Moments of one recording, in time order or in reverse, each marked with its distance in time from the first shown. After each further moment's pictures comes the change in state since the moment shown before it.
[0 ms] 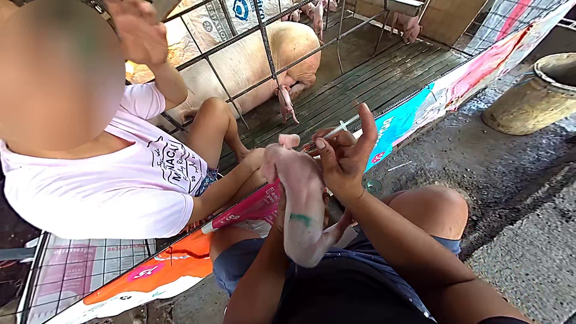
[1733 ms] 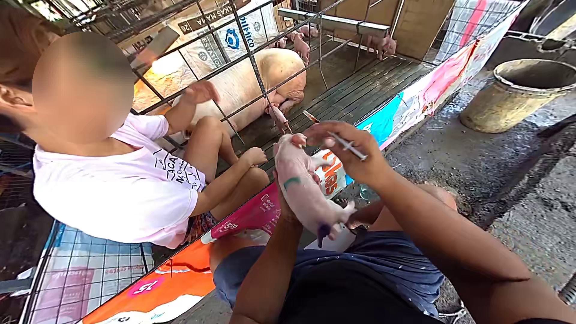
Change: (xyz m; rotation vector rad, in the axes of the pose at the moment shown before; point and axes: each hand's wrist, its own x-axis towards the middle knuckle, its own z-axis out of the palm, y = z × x) left_hand 0.054 -0.011 -0.035 0.256 0.210 0.299; right_hand 0.050 -0.053 -0.070 -0.181 -0.500 0.100
